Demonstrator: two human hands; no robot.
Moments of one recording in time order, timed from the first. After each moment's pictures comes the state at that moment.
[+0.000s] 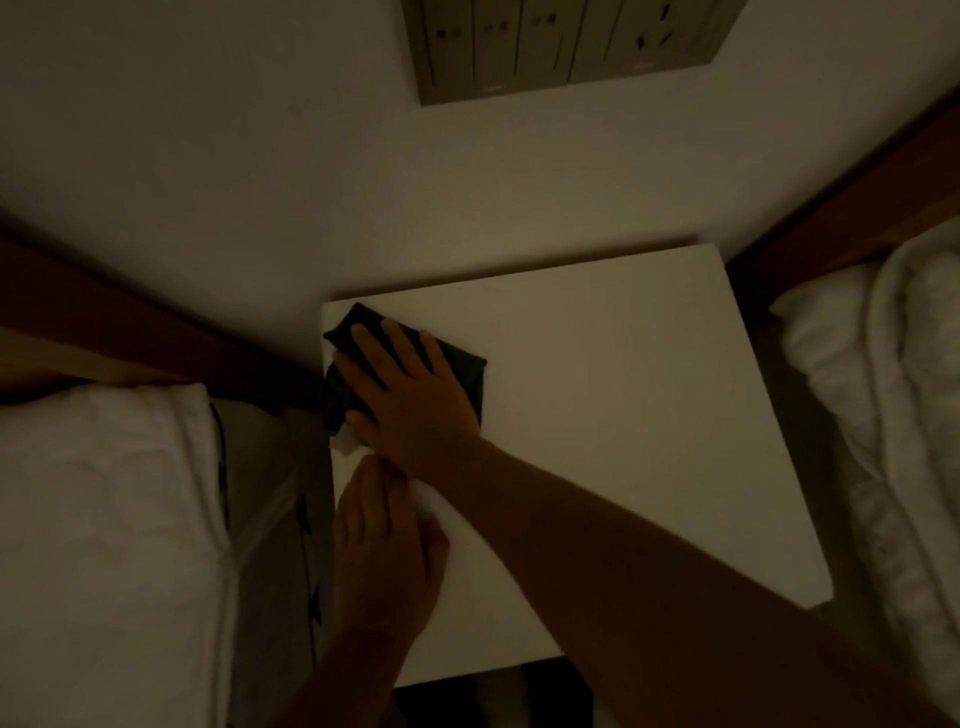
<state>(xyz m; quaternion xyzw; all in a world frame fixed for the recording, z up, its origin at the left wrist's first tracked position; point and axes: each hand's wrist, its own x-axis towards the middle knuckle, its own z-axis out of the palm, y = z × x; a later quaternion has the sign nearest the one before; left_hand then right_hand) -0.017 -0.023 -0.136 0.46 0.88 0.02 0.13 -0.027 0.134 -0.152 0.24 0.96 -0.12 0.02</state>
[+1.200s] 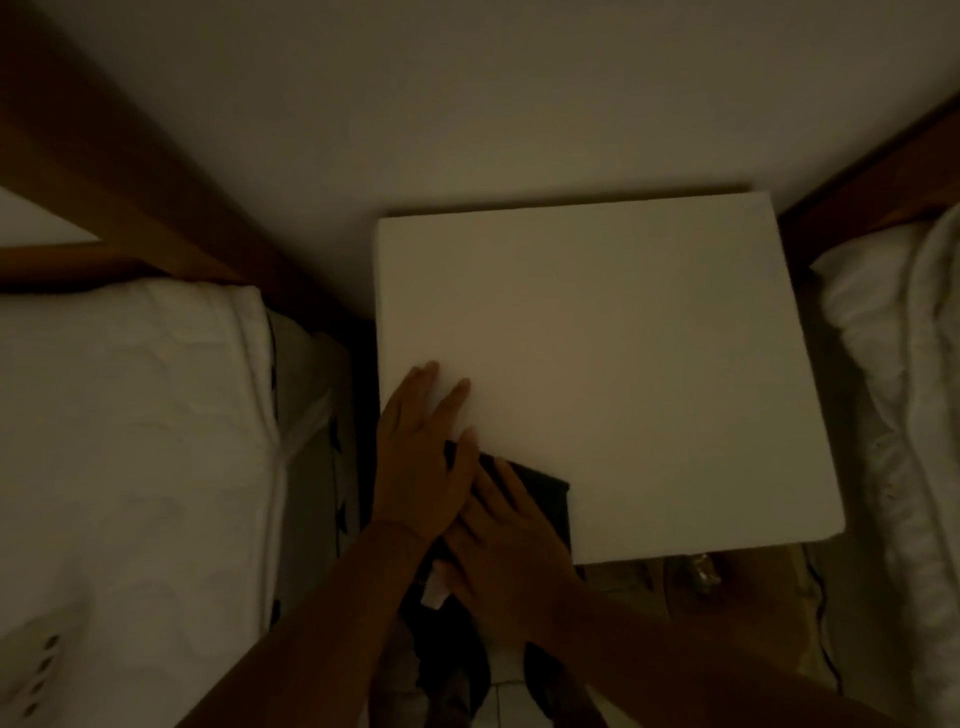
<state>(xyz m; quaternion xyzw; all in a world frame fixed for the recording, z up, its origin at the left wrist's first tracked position) -0.029 -0.037 -0.138 0.46 0.82 0.24 0.21 0.121 -0.022 -0.140 0.16 0.97 -0.17 0.03</state>
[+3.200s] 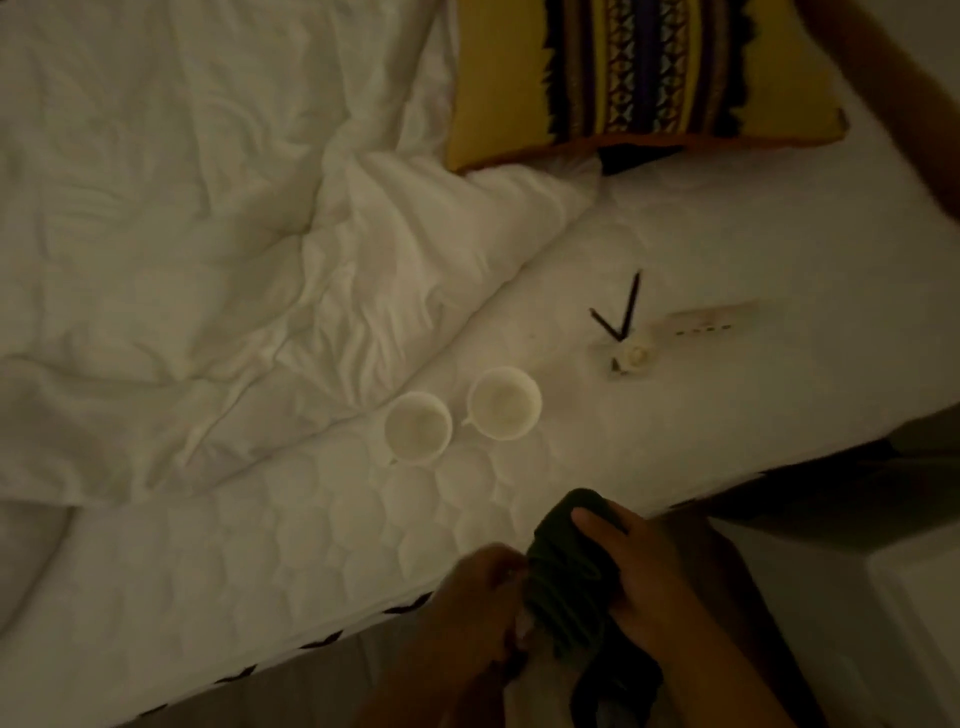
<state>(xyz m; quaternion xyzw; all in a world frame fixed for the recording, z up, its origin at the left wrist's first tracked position) 0.123 -0.501 0.042 -0.34 0.68 0.53 0.38 0.076 -0.344 -0.012 0.28 0.48 -0.73 0.41</state>
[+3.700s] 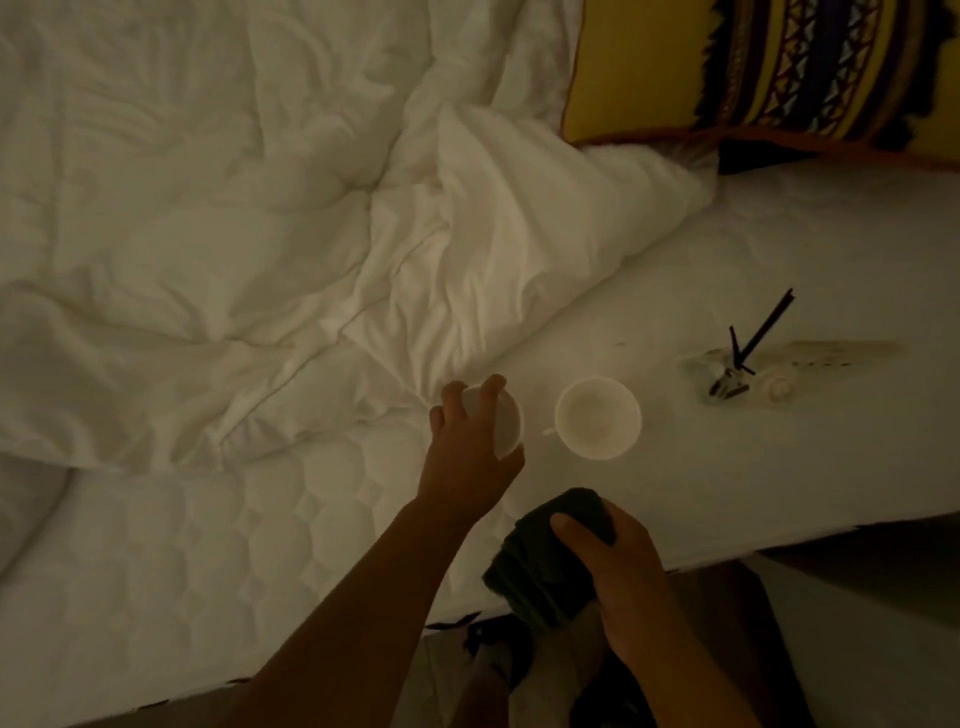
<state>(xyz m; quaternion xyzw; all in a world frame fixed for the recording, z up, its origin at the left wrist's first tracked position) 0.065 -0.627 -0.065 -0.25 0.89 0.35 0.13 0.083 -0.451 -0.036 0.24 0.64 -0.60 0.42</state>
